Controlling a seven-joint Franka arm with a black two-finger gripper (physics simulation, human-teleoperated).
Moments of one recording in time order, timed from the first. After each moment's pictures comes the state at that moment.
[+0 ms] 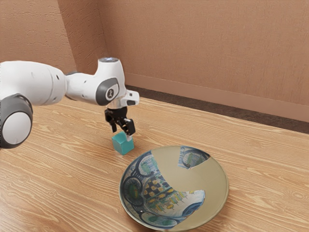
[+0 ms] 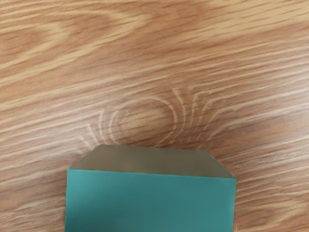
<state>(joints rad) -0.01 0.56 0.06 -1.61 -0.02 2.13 0.29</state>
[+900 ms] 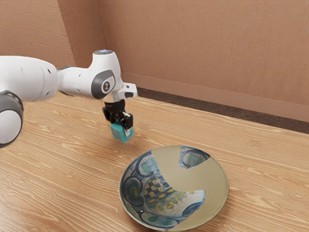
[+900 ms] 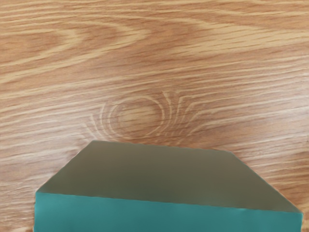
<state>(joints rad) -0.03 0.49 0.07 -1.64 -0.06 2.12 0.22</state>
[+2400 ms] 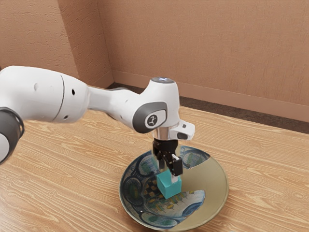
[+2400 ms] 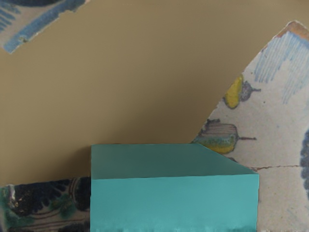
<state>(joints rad) -0.31 0.40 -0.08 -1.81 -0.07 2.08 0.19</state>
